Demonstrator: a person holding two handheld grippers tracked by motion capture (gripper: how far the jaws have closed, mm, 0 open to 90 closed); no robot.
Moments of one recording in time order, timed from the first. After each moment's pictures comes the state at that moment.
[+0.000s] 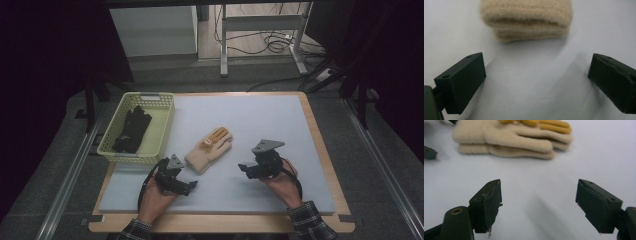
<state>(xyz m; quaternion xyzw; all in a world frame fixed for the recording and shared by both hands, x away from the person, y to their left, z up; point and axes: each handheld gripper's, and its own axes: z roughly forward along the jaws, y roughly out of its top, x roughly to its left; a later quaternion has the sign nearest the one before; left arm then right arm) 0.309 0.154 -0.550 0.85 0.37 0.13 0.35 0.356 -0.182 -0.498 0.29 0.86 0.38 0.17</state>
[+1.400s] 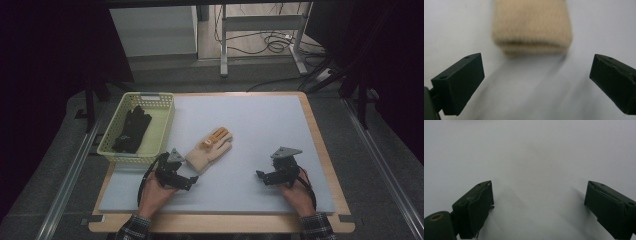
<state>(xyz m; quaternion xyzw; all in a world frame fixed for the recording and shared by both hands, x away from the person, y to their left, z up) 0.324 0.149 -0.528 0.85 0.38 0.12 0.35 0.355 -0.236 -0.532 0.35 0.85 0.34 0.17</state>
